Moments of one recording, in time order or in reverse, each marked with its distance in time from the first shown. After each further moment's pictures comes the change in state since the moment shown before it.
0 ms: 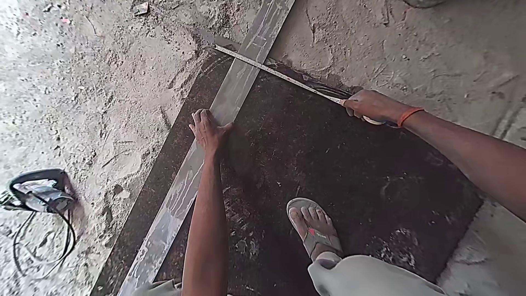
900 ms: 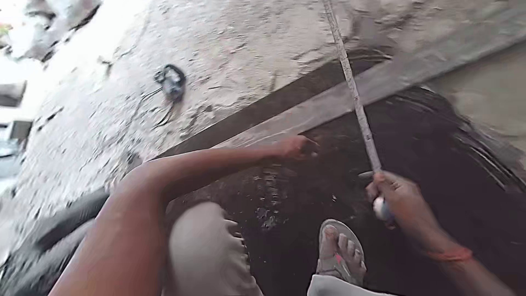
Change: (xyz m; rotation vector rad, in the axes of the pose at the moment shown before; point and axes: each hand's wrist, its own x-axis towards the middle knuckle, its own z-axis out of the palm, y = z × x) left_hand -0.096 -0.007 -0.142 -0.366 -0.788 0.312; right_hand -0.127 -0.155 0.128 0.530 -0.154 -0.485
